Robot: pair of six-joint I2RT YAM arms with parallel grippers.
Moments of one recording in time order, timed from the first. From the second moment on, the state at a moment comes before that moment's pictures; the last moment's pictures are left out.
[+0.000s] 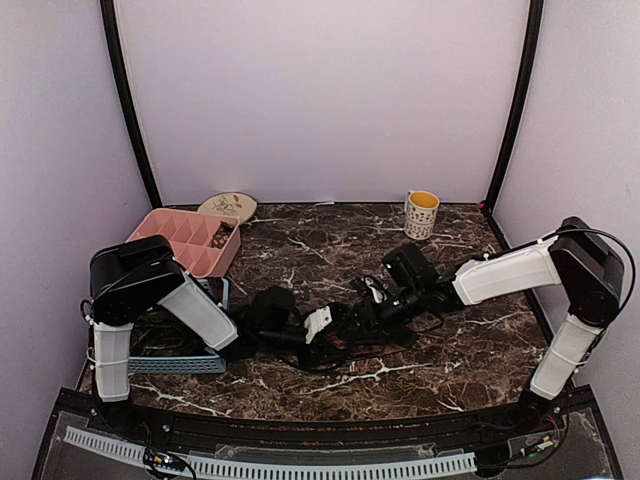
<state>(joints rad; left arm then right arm) -0.97 2.05 0.80 0.76 0.42 0.17 0.81 1.70 0.86 -0.05 -0.66 0.76</state>
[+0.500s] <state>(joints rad) -0.96 2.05 0.80 0.74 0.44 0.17 0.80 1.76 0.90 -0.06 -0.68 0.74</state>
